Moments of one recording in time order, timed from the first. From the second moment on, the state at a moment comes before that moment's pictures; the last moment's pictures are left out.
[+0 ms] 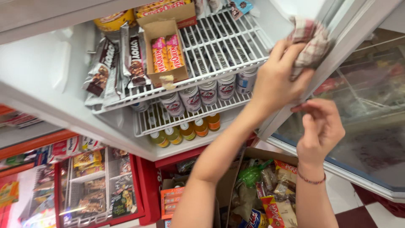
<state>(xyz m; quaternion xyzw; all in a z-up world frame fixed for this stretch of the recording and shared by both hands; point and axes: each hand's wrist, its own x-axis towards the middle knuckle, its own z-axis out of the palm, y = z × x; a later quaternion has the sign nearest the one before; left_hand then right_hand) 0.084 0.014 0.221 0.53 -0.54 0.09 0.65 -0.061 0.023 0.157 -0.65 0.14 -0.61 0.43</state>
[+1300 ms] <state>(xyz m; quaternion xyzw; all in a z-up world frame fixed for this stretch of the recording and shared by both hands) 0.296 0.267 0.268 0.69 -0.24 0.64 0.22 0.148 0.099 0.301 -0.87 -0.02 -0.49 -0.07</state>
